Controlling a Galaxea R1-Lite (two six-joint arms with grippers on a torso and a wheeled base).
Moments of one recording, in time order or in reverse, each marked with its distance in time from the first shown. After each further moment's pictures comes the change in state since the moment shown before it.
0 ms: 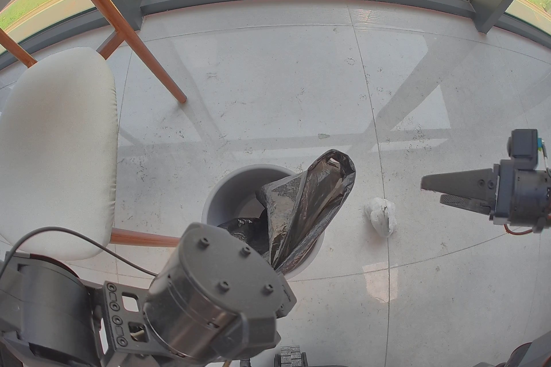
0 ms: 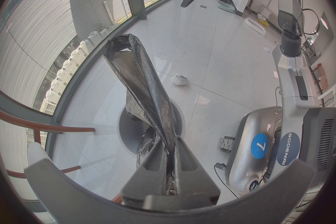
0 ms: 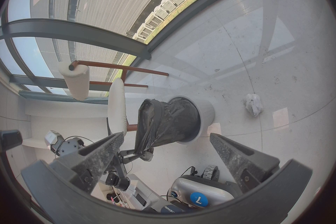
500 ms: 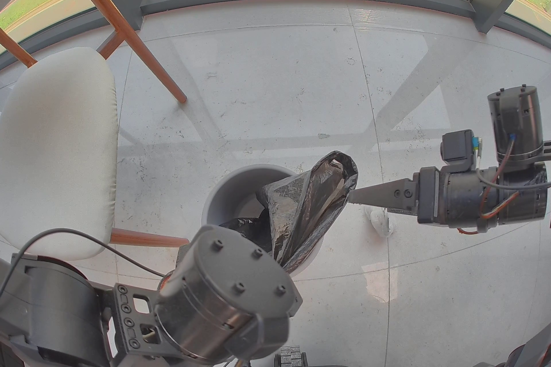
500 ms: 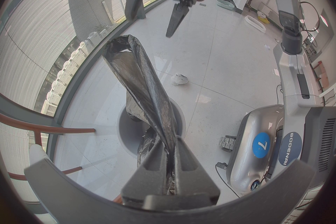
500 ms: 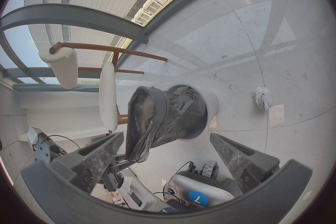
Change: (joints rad) left arm -0.006 0.021 -0.014 0.004 0.013 0.007; right arm 0.136 0.258 -0.131 -0.009 -0.084 -0.002
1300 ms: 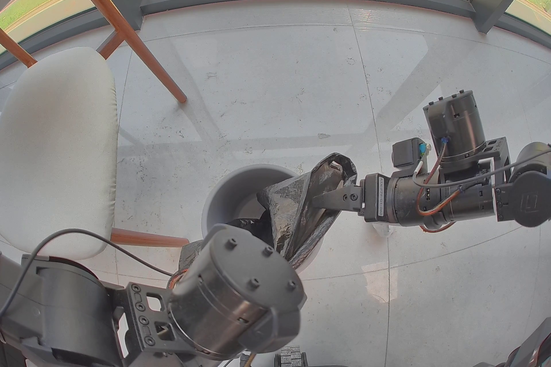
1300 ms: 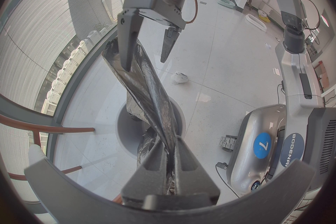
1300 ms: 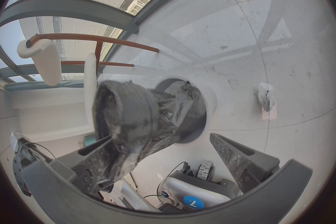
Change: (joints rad) left arm 0.008 0.028 -0.011 -0.007 0.002 -0.004; right arm 0.014 0.218 -0.114 -0.006 -0.034 -0.009
